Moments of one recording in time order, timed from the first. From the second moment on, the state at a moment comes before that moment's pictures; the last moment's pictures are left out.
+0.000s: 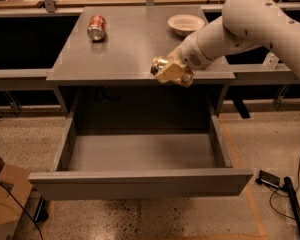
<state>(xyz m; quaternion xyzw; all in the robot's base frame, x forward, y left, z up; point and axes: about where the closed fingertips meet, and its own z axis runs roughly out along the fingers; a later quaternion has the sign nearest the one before) 0.665 -0.056 0.875 -0.53 0.75 0.14 0.37</state>
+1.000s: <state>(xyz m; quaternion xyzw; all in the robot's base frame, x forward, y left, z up) 0.764 0.000 0.909 -0.52 0.70 0.11 0.48</state>
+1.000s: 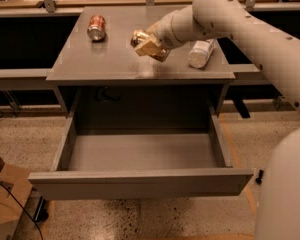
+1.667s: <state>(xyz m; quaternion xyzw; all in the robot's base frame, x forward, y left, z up) 0.809 0.028 0.883 -0.50 0.71 0.11 0.48</state>
